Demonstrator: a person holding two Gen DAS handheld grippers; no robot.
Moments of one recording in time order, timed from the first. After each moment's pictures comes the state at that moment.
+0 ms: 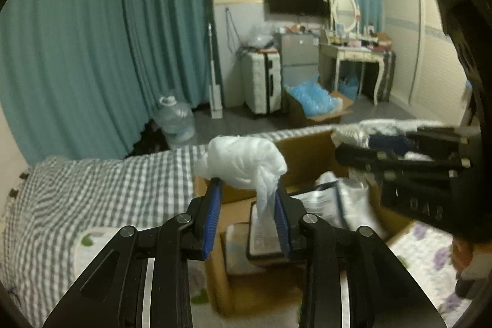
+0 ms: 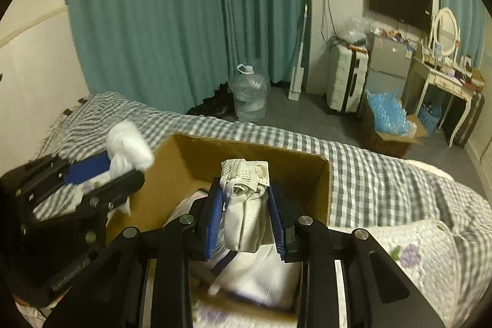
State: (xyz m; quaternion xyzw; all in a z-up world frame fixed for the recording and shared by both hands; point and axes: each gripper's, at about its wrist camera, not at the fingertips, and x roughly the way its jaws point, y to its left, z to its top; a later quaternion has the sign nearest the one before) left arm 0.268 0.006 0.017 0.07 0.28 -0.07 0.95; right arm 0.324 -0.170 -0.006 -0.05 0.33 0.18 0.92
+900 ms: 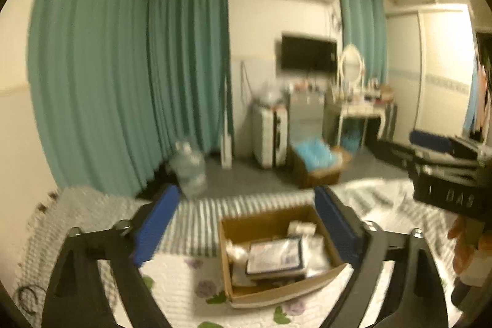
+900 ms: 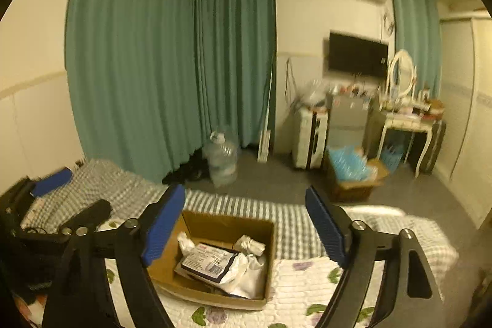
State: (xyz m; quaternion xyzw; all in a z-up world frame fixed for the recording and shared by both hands) left arm 0.160 0.017 0.160 0.03 0.17 -0.05 0.98; right arm 0.180 -0.210 0.167 -0.03 0.18 0.11 0.98
